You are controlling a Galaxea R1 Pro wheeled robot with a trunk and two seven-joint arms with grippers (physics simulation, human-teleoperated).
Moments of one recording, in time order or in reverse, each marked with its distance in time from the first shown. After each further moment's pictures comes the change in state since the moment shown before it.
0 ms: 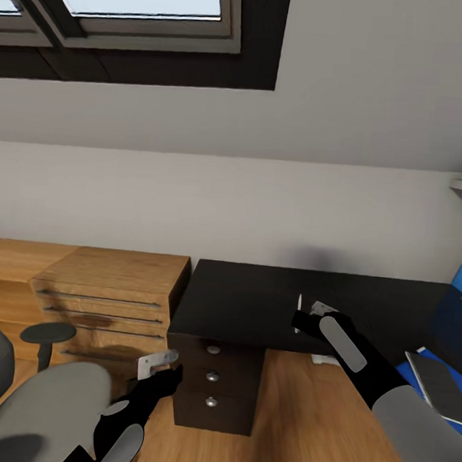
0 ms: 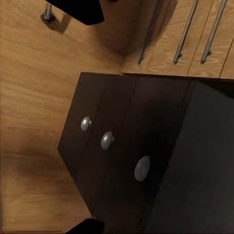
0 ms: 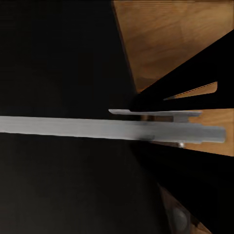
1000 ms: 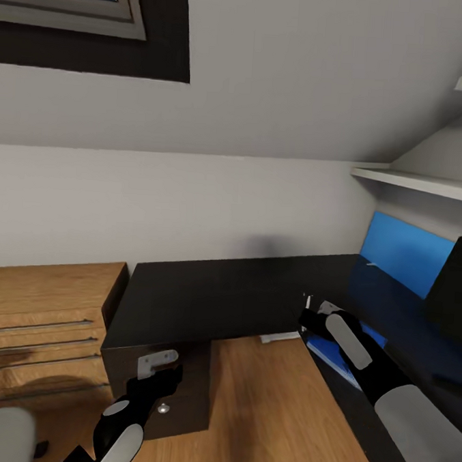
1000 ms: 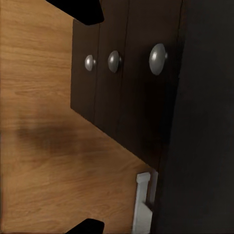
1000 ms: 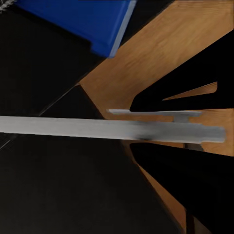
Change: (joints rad) left arm 0.000 0.000 0.000 -0.001 -0.001 0.000 0.000; right arm 0.000 -0.002 -0.067 0.017 0.002 -0.014 -0.021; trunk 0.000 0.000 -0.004
